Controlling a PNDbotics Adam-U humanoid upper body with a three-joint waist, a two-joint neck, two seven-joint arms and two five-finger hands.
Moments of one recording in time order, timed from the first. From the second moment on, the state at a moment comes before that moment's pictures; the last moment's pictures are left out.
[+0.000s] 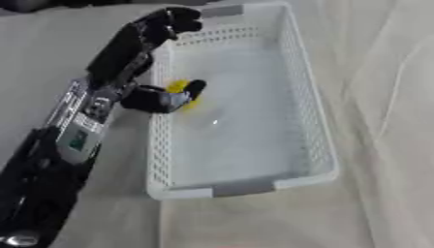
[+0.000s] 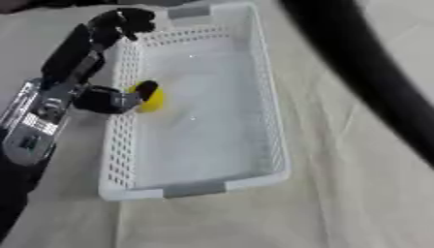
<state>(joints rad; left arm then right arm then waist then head) -0.87 0.33 -0.15 -1.35 -0.76 -0.63 0.14 0.17 -0.13 -0.19 -0.49 0.37 -0.20 -0.22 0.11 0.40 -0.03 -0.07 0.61</state>
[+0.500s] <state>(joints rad) -0.82 0.38 -0.09 -1.40 -0.70 -0.54 0.21 0.16 -0.13 -0.19 -0.49 0.37 -0.21 -0.22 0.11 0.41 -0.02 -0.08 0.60</state>
